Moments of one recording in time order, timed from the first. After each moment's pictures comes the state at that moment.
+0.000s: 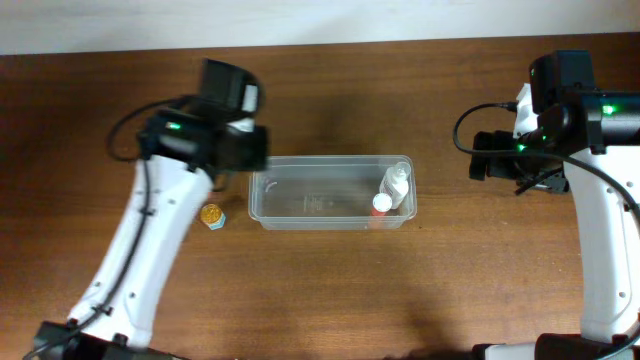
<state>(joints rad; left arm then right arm) -0.35 1.62 1.65 -1.14 -0.04 -0.24 -0.05 1.56 1.76 -1.55 -0.02 0.17</state>
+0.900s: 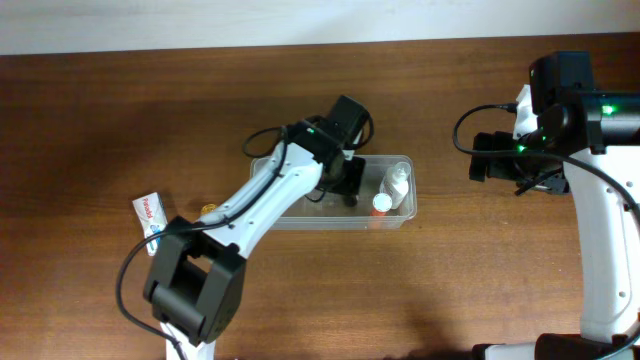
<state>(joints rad) -0.64 2.01 1.65 -0.89 0.10 -0.34 -0.05 1.56 1.75 -1.56 -0.02 0.17</state>
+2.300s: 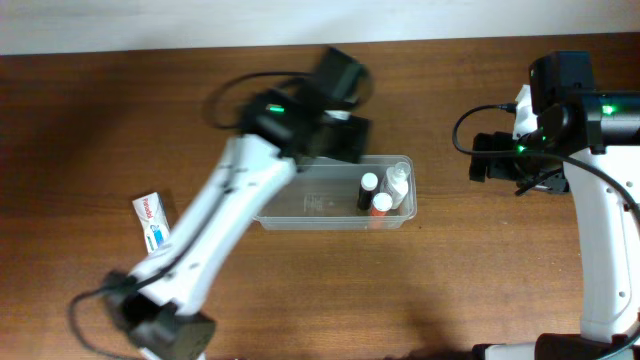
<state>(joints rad) -0.61 1.85 1.99 -1.19 -0.06 -0.30 -0.05 1.56 1.75 -1.56 -0.02 0.16</state>
